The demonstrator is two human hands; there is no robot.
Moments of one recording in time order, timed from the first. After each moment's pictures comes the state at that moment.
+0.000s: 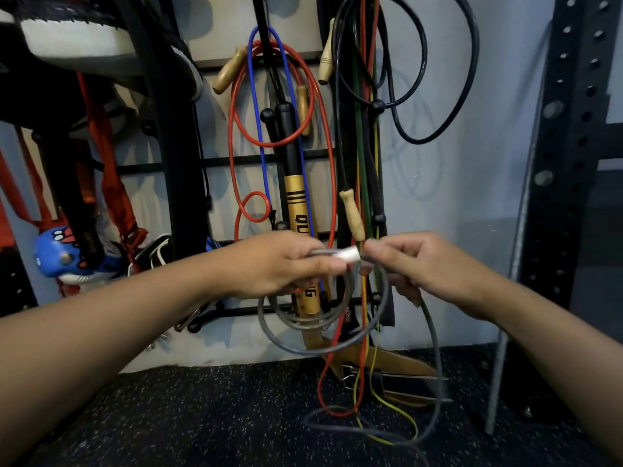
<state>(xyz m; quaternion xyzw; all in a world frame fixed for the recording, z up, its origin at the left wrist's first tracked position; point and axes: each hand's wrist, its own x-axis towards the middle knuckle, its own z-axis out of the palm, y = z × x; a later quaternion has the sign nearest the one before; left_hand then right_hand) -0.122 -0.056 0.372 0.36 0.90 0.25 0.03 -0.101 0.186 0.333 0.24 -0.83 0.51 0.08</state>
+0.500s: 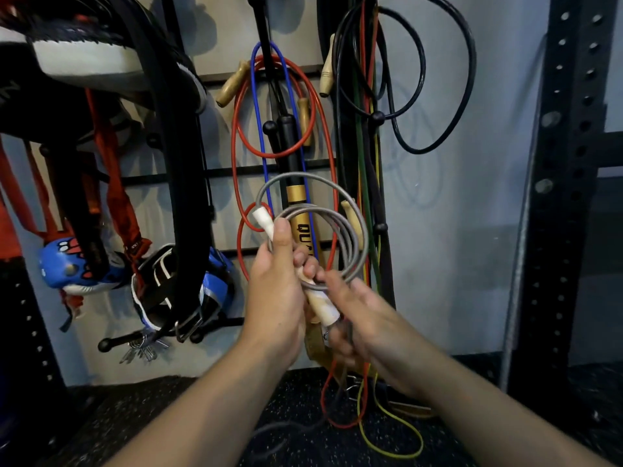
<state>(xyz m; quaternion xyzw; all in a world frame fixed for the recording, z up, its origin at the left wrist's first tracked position) -0.102 -0.009 0.326 0.16 0.45 0.87 -0.14 -0.096 0.111 0.280 0.20 -0.65 0.73 -0.04</state>
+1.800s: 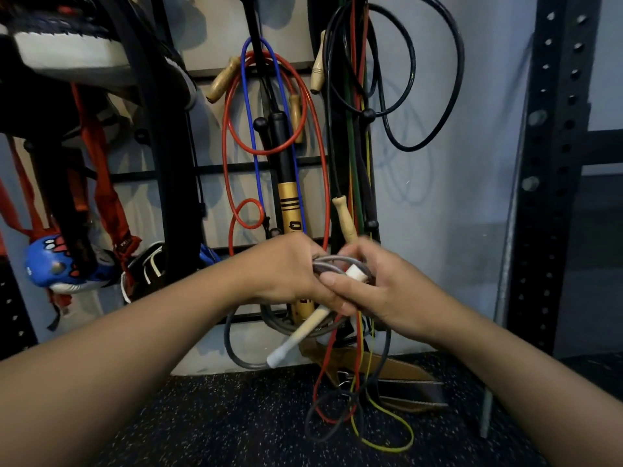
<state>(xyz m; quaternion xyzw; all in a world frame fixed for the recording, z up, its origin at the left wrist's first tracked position) -0.112 -0.028 0.374 0.28 0.93 0.23 0.00 -0.094 0.154 0.318 0.27 -0.84 0.45 0.16</state>
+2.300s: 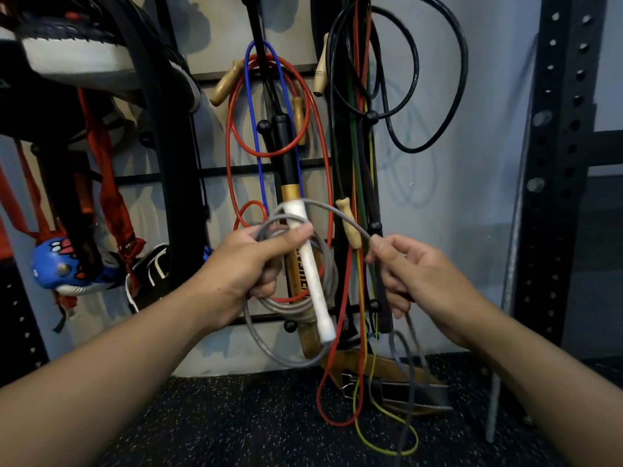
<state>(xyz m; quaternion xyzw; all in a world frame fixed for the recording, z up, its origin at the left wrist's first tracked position) -0.114 -0.061 0.358 0.19 0.70 0.69 -0.03 -0.106 0.177 0.313 0.22 -0.72 0.65 0.12</state>
